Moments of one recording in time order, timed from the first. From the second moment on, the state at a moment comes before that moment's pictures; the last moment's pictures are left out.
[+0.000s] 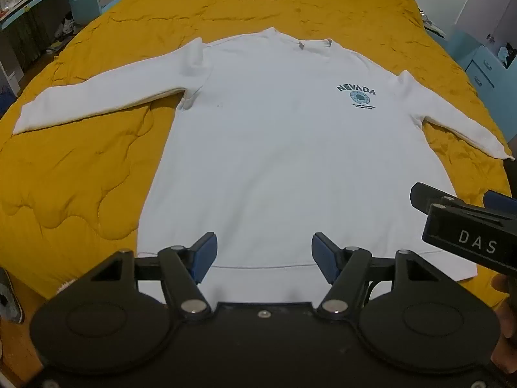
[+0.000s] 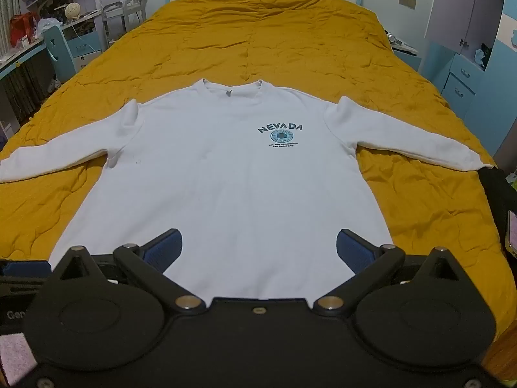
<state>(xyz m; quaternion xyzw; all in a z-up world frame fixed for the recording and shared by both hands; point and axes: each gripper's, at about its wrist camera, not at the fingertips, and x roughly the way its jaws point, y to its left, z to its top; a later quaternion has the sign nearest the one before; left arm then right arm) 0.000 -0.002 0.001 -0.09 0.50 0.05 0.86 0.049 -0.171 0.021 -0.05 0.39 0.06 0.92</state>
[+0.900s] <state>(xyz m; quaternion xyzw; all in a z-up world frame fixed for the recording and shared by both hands) 0.002 -0.004 -0.004 -0.09 0.50 0.05 0.86 0.049 -0.172 0.021 -0.05 0.39 0.07 0.92</state>
